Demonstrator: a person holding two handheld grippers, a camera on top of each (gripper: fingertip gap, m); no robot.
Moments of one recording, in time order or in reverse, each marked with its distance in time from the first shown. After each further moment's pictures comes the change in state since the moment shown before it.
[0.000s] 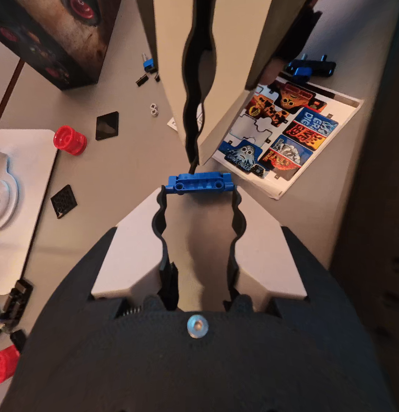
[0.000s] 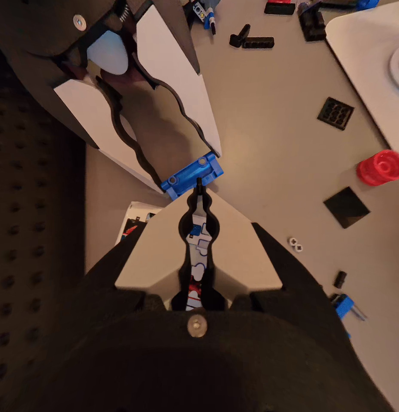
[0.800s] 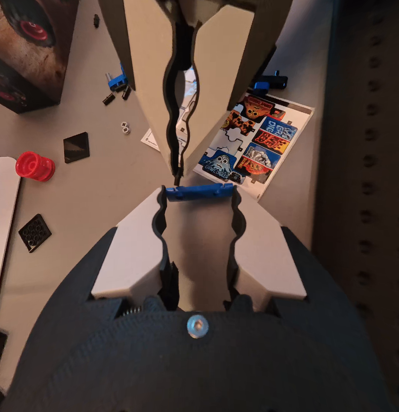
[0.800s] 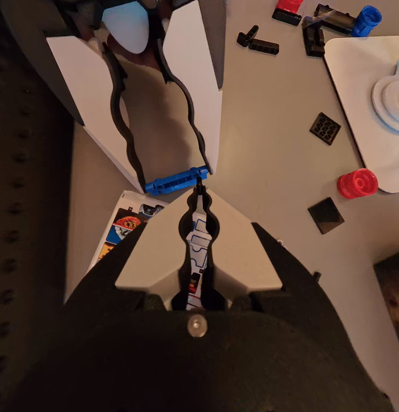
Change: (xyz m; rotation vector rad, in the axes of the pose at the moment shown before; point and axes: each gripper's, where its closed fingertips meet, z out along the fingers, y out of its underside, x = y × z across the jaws) left arm 0.017 -0.011 0.000 0.038 0.174 0.046; right arm -0.001 0.003 -0.001 -0.036 0.061 -0.152
